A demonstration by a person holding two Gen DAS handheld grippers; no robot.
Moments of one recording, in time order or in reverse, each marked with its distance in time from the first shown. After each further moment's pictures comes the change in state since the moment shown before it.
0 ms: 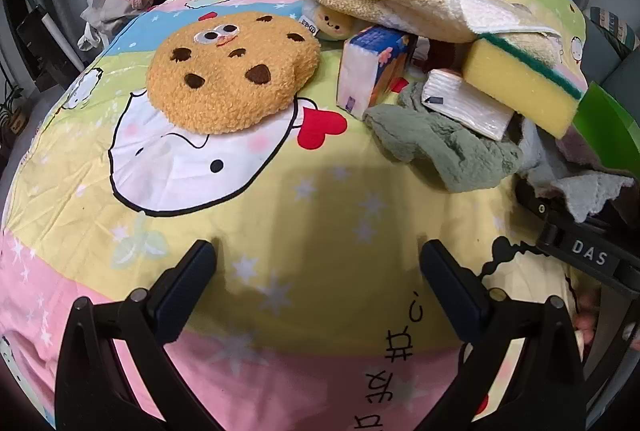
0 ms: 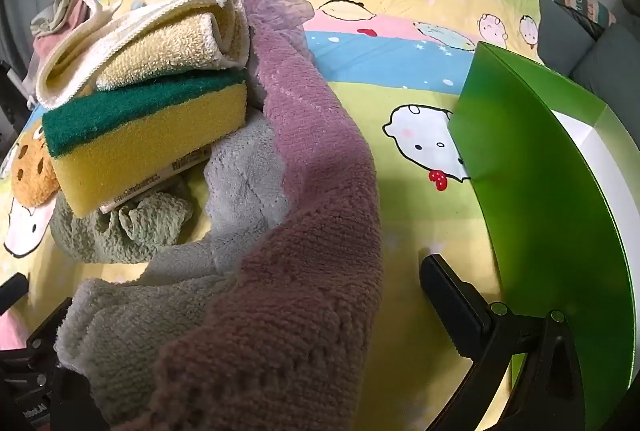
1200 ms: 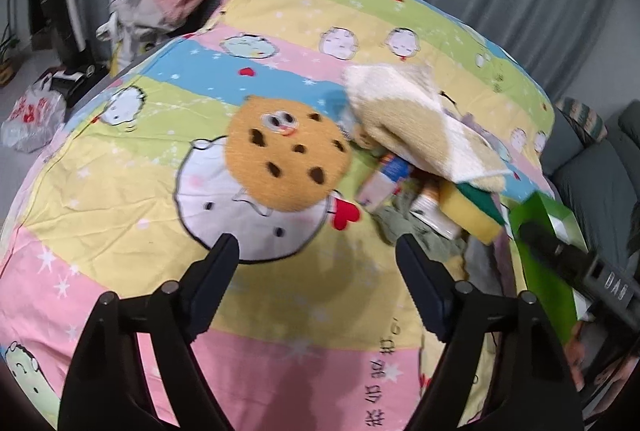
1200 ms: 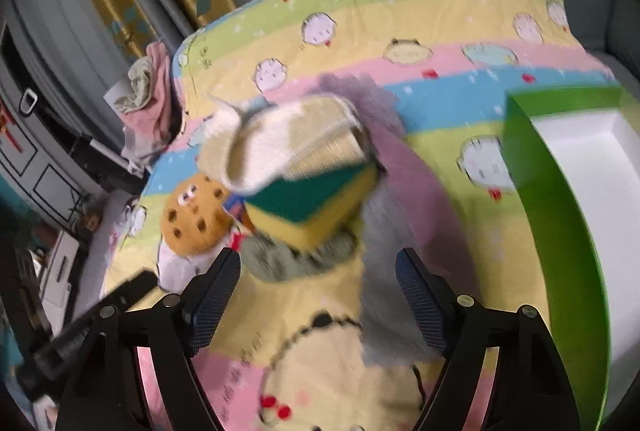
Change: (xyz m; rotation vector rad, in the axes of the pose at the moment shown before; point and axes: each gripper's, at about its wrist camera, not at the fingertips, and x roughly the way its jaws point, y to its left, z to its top) left arm -0.075 0.068 0.031 -0.173 -0.139 -0.197; right arm -0.097 0.028 0.022 0.141 -0.104 0.354
